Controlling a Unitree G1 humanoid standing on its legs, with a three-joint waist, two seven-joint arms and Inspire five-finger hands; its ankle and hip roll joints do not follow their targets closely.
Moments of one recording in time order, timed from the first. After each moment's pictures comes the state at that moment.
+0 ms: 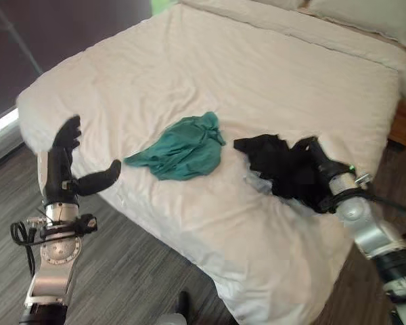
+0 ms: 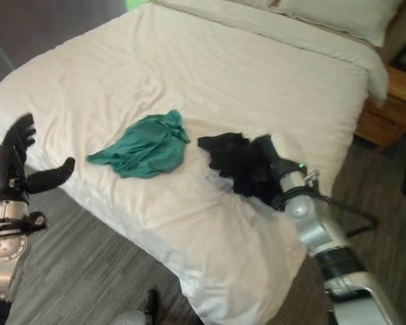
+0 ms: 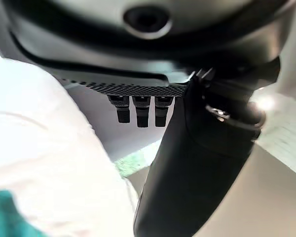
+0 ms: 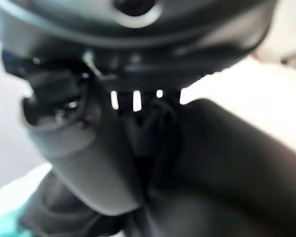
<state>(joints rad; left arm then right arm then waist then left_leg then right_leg) -0.13 0.61 0.14 0.04 -0.12 -0.22 0.30 -0.39 -0.87 0.09 0.18 -0.25 -0.05 -0.17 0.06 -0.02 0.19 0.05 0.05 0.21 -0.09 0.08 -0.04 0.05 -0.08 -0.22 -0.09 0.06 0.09</state>
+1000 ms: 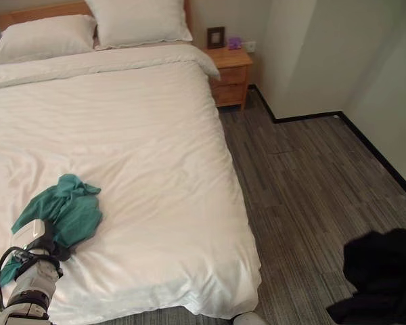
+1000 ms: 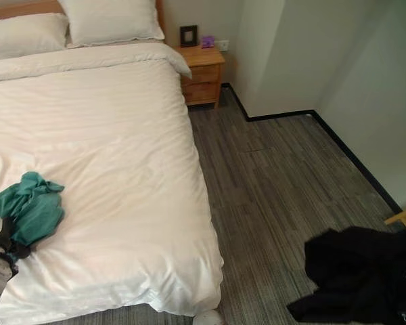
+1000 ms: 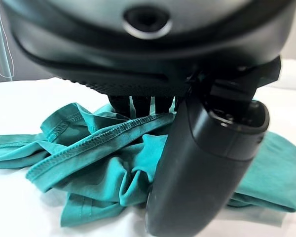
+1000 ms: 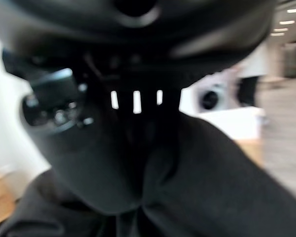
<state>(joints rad) -0.25 0.74 -0.02 1.09 0.44 0.02 0.29 0.51 -0.83 -0.51 0.32 -0.21 -0.06 -0.22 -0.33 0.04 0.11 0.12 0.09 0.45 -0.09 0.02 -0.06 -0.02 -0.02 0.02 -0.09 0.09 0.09</state>
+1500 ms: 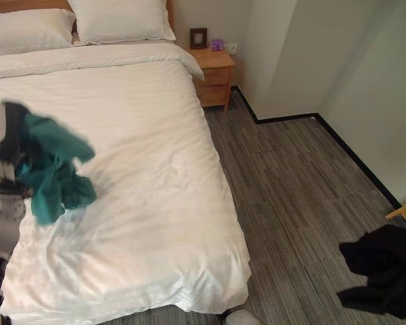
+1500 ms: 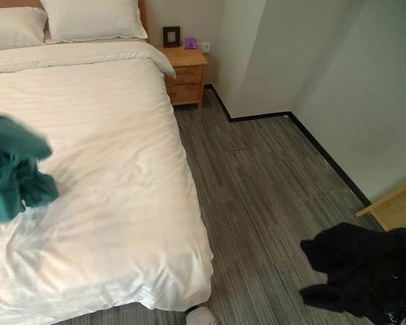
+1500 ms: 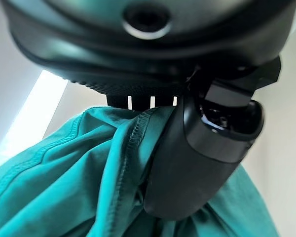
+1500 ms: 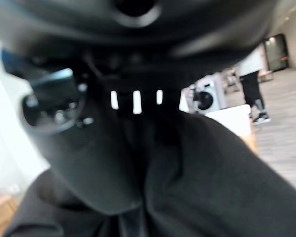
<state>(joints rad) -0.39 0.95 0.13 0.23 0.43 0.02 0.43 0.45 -0.72 -0.52 0.22 -0.18 -0.10 -0.20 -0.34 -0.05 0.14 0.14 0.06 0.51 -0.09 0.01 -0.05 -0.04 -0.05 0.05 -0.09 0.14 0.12</state>
